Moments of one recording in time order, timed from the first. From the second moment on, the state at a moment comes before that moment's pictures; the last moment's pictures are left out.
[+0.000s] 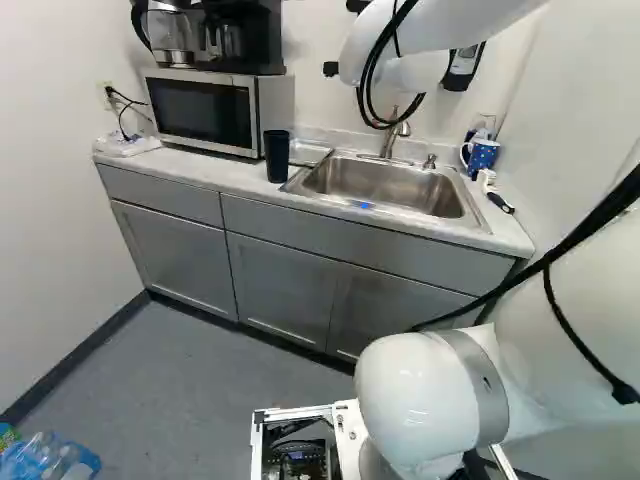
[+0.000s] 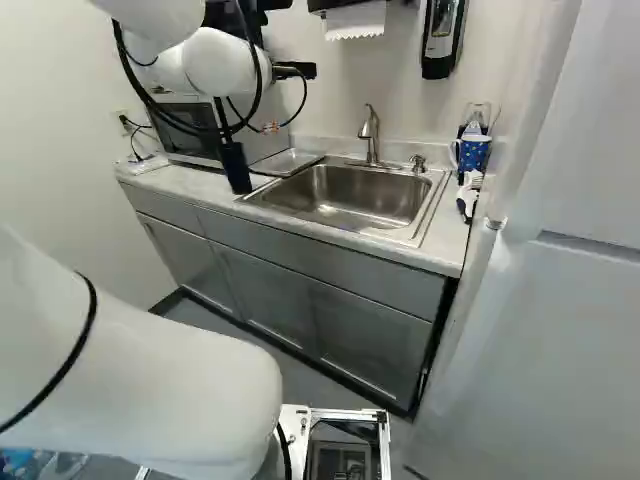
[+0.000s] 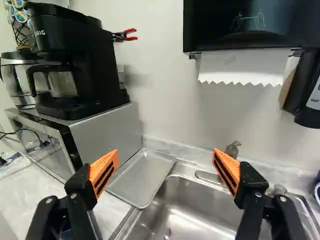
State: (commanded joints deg) arm 0.0 16.4 -49.8 0.0 21.6 0.0
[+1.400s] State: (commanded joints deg) arm -4.0 0.0 -65.0 0.0 20.3 0.0
